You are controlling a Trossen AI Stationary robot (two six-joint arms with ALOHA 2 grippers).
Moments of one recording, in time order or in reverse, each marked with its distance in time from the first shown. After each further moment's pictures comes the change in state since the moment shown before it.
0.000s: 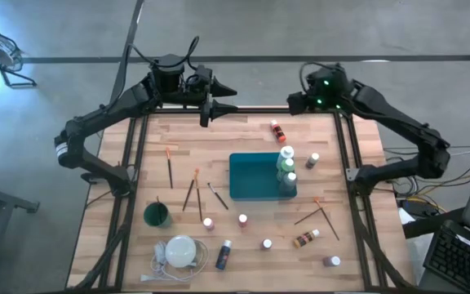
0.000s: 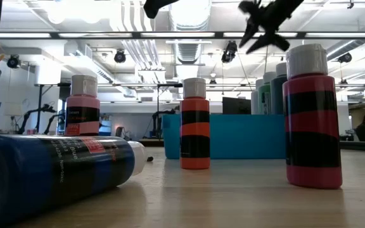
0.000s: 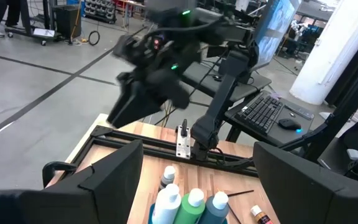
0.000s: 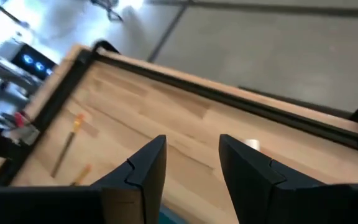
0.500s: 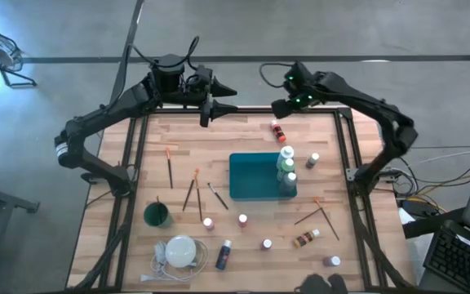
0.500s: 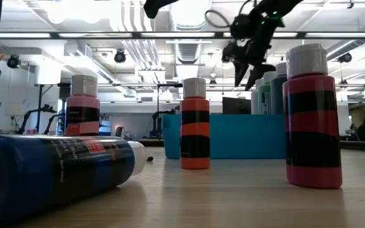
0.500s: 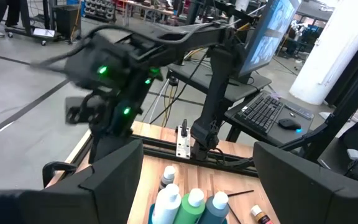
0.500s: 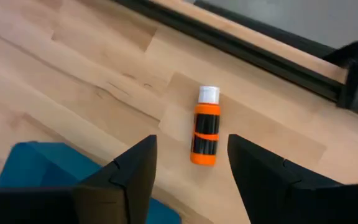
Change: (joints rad) left arm 0.000 0.000 0.000 0.000 0.000 0.000; right arm -0.077 0.381 0.192 -0.266 -0.034 -0.131
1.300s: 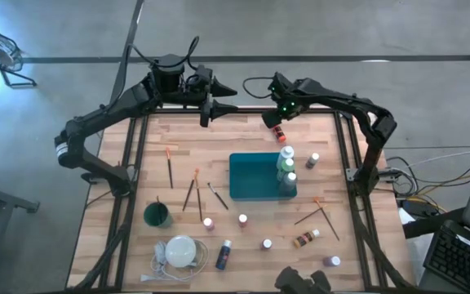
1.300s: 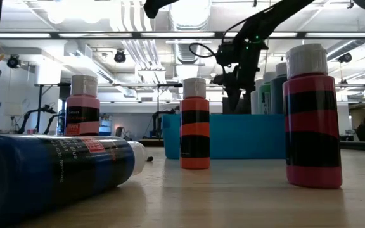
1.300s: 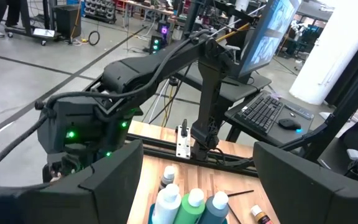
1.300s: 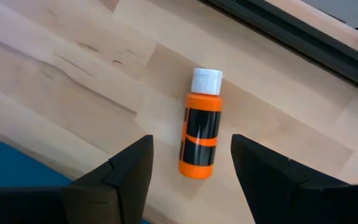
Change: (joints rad) left arm 0.001 0.000 0.000 0.000 0.000 0.000; right arm 0.031 0.203 -0.006 0.029 0.032 -0.020
